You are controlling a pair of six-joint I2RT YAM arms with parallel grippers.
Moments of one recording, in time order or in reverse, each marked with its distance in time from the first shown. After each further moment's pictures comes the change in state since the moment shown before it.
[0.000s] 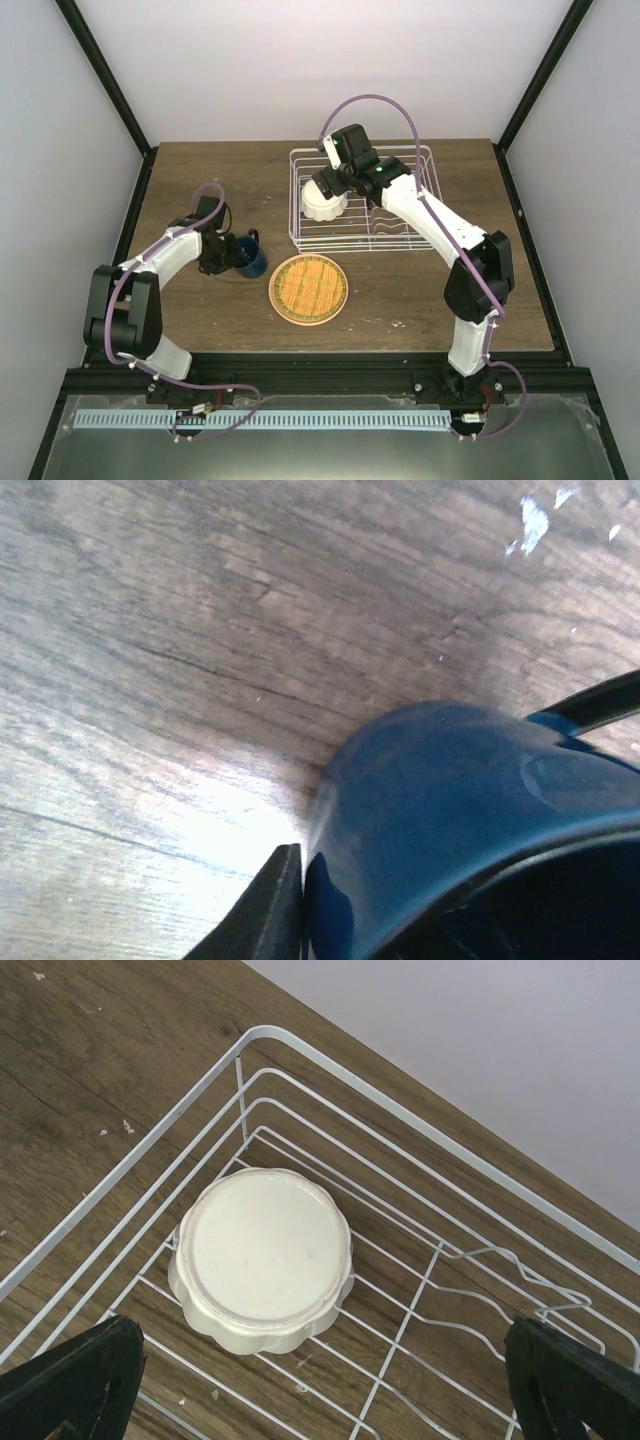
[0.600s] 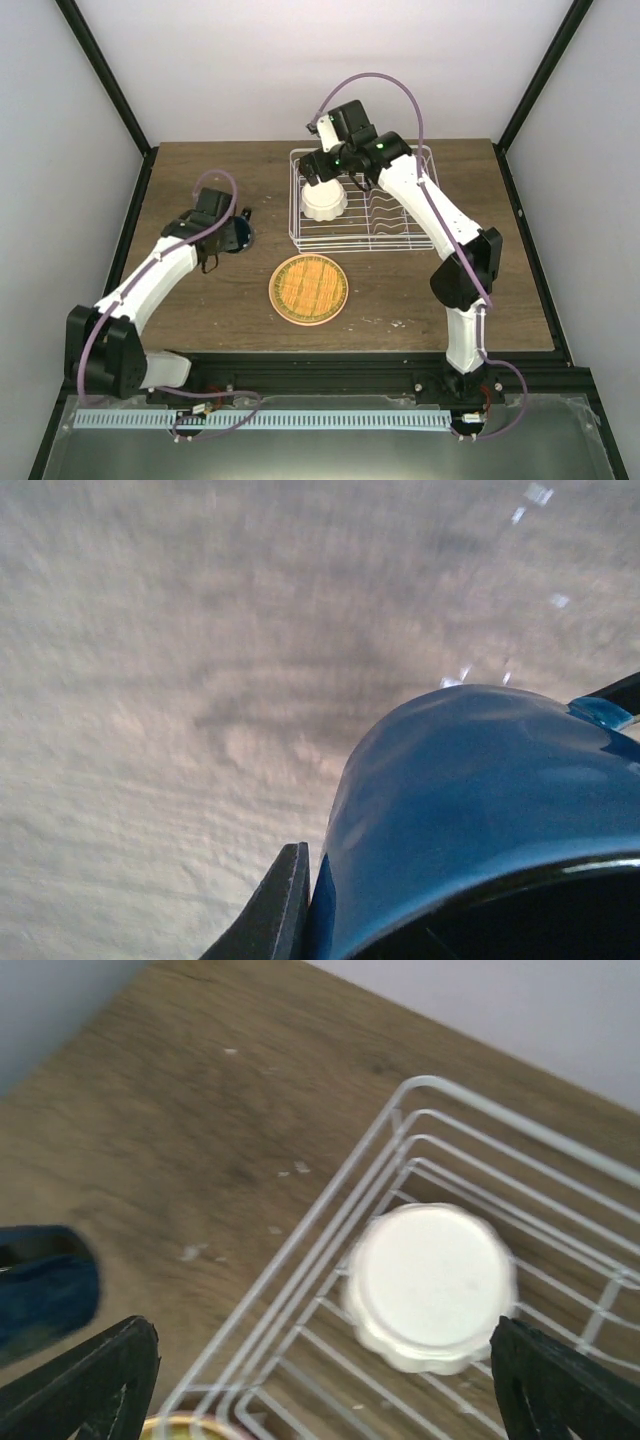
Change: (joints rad) left arm -0.095 -0.189 0.049 -0.028 -0.338 0.230; right arm -0.013 0.126 0.338 -0.246 -0.265 0.164
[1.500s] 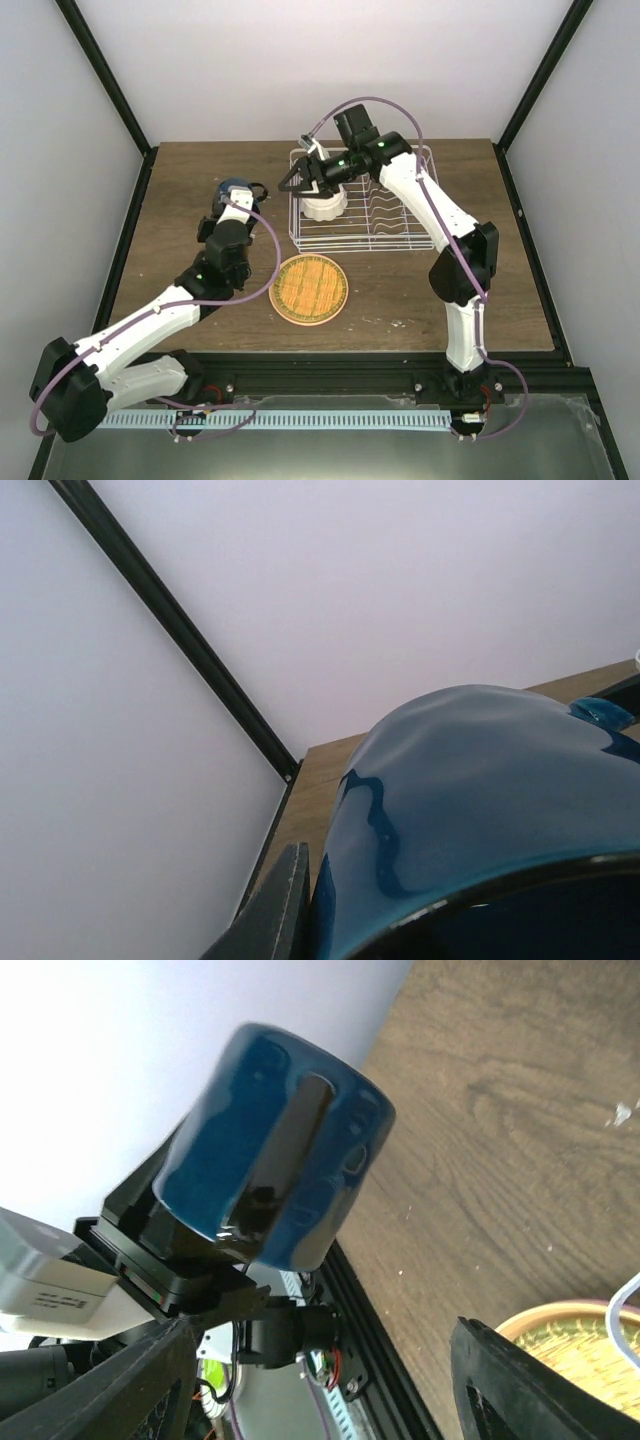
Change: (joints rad) left arm -0.429 -0.283 -0.285 0.898 -0.798 0.773; right arm -0.048 0.035 0.011 -0.080 -0.887 0.394
